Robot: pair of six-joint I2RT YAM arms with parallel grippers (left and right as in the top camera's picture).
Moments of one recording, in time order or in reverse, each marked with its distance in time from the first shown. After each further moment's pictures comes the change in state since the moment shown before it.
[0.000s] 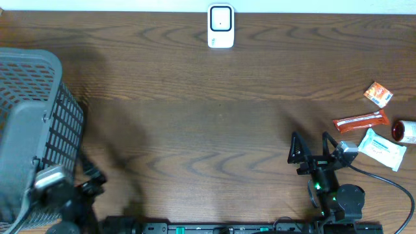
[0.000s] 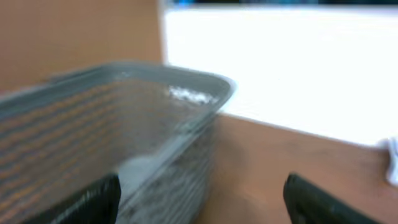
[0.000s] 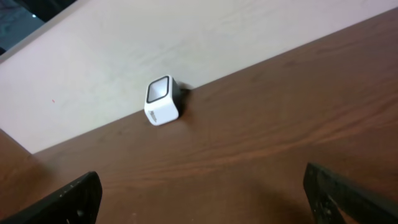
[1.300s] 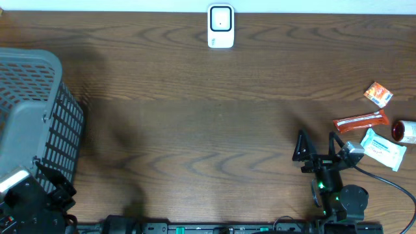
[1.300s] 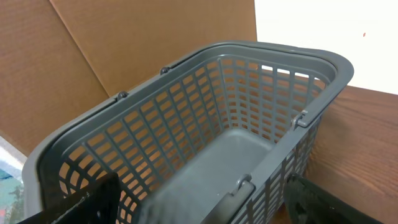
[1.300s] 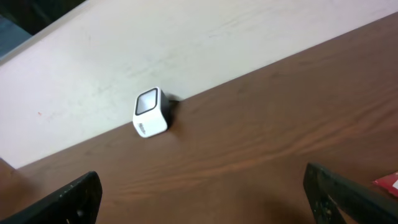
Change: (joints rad) left arm -0.080 0.285 0.431 -0.432 -0.481 0.005; right arm -0.068 0.003 0.001 0.022 -0.006 -0.008
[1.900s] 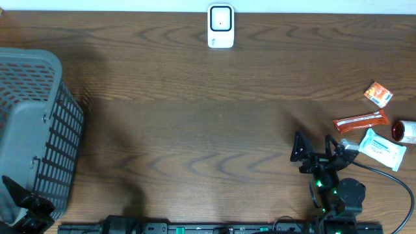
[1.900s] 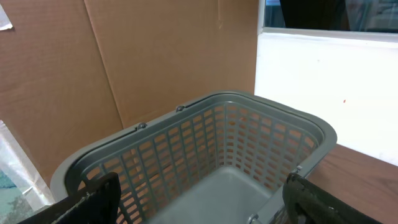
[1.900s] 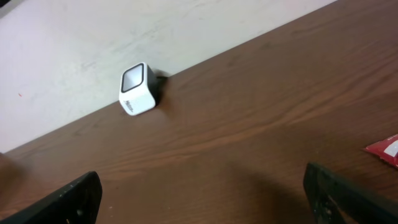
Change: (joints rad) left arm 0.000 -0.001 0.209 0.003 0.000 0.000; right arm 0.000 0.090 0.000 -0.022 -0.008 -0.004
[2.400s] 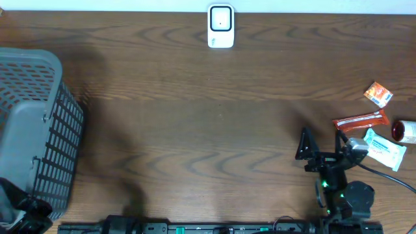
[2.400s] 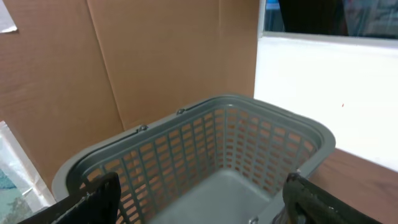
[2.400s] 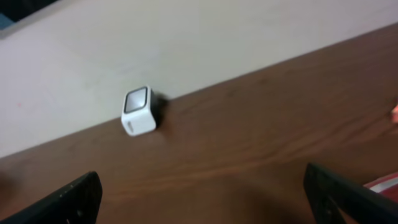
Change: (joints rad) left arm 0.000 0.000 0.011 0.001 0.000 0.000; right arm 0.000 -0.001 0.087 -0.017 0.024 -0.076
